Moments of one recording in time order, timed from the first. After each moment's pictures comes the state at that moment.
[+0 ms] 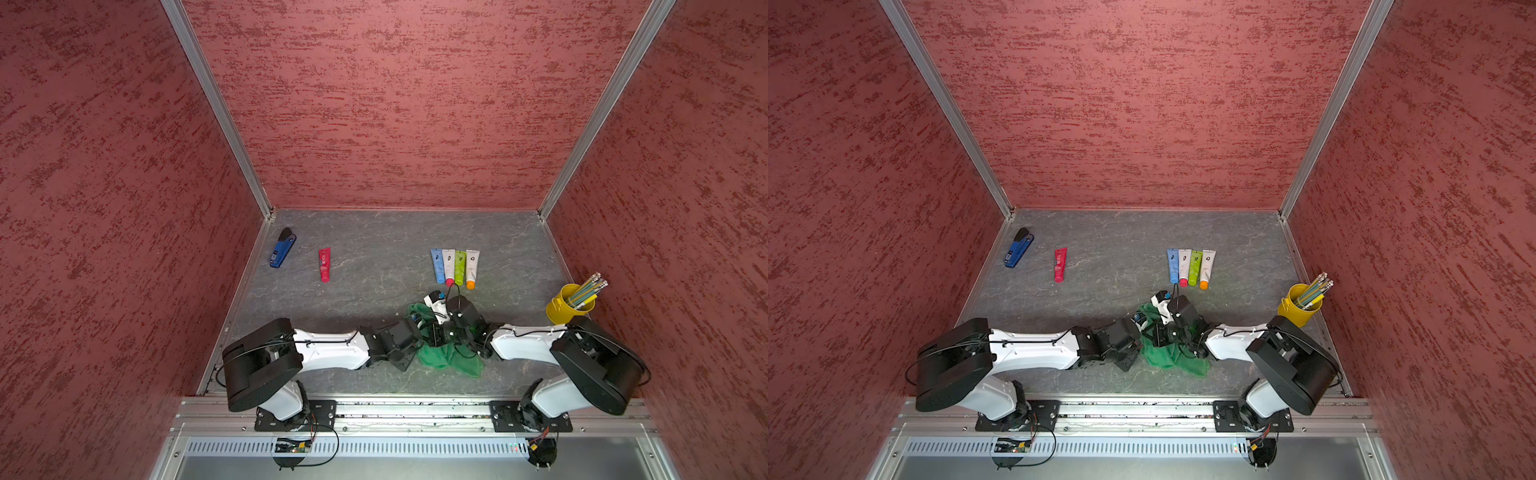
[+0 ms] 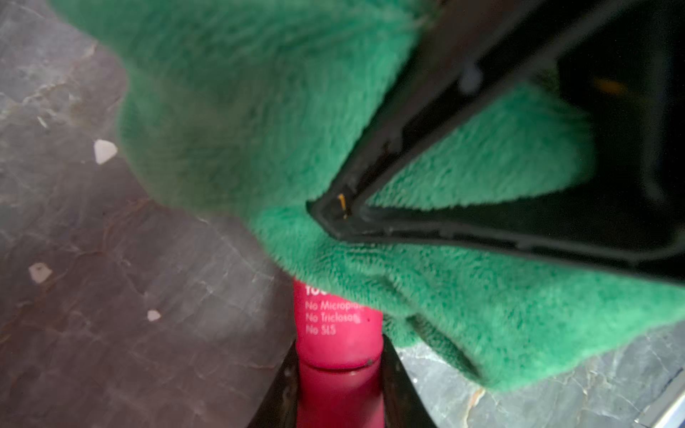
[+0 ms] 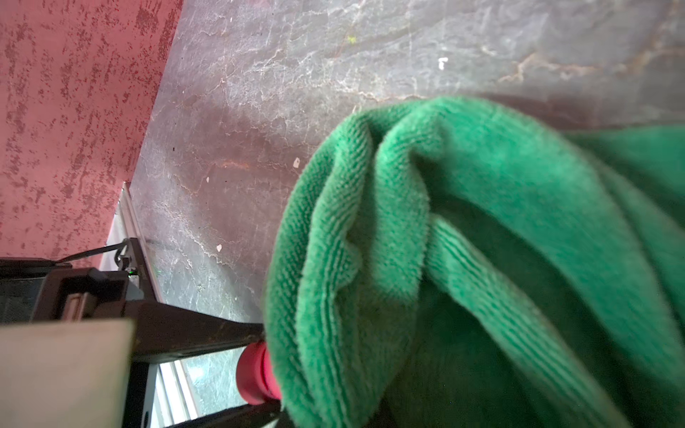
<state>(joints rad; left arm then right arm) -1.10 1.53 0.69 -0.21 -0.12 -0.44 0.69 1.49 0.45 0.32 -0.41 0.60</state>
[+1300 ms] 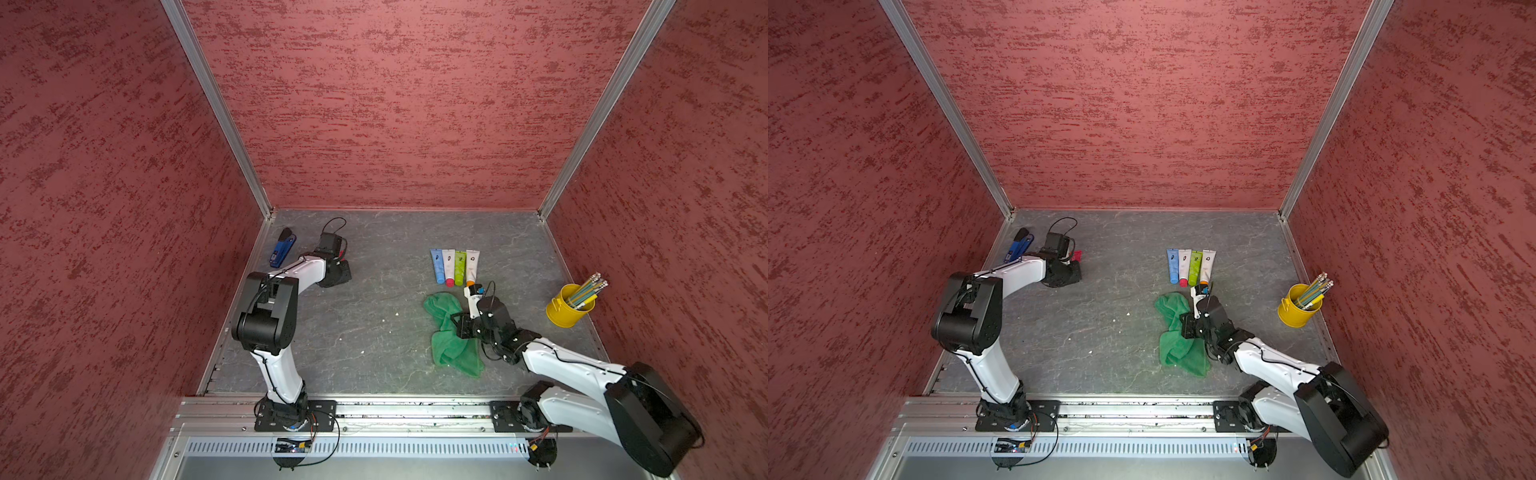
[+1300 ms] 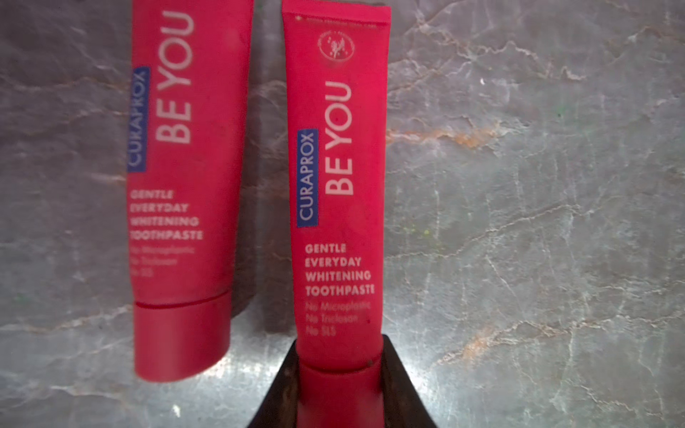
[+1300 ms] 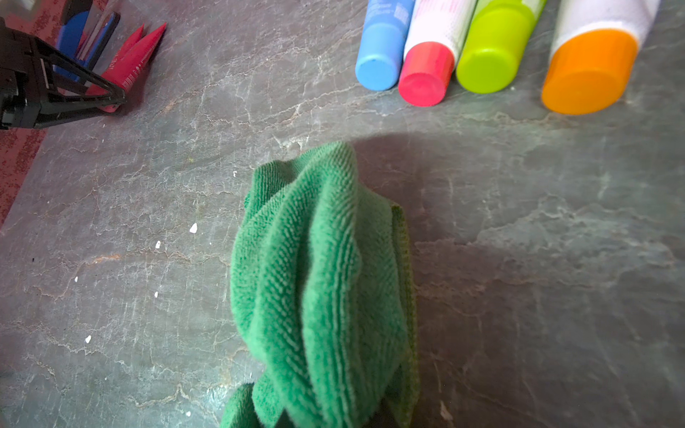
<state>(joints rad) -0.16 1.82 1.12 -0.43 0.00 -0.42 0.55 1.15 0.33 0.10 -0.07 0.52</state>
